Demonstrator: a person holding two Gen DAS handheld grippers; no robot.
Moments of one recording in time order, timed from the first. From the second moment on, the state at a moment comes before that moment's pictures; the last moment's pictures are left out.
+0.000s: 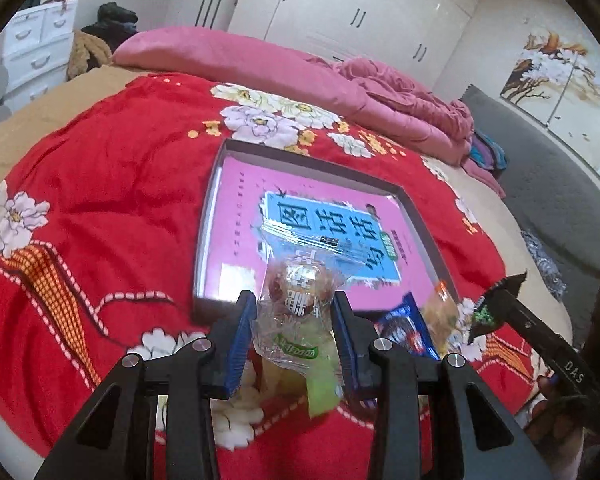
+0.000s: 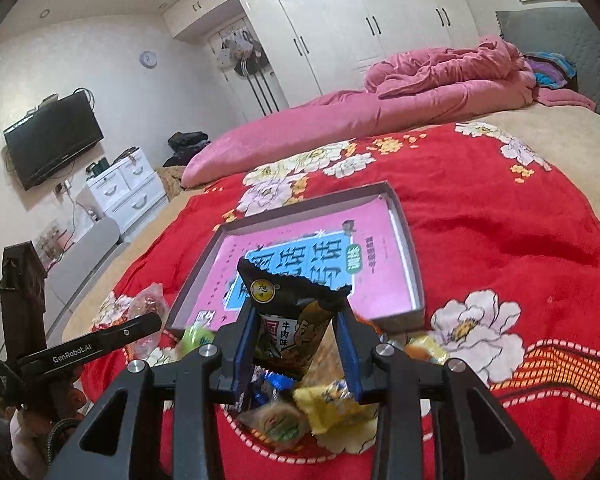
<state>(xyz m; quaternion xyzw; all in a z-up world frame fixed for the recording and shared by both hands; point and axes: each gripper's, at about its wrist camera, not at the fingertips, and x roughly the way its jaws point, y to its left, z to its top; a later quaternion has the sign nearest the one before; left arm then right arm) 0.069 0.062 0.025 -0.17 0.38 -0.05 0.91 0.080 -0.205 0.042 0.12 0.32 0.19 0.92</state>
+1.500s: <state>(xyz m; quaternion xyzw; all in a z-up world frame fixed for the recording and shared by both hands) 0.153 0.062 -0.017 -0.17 0.44 -0.02 0.88 0.177 -0.215 0.006 0.07 0.40 0.11 0.91</state>
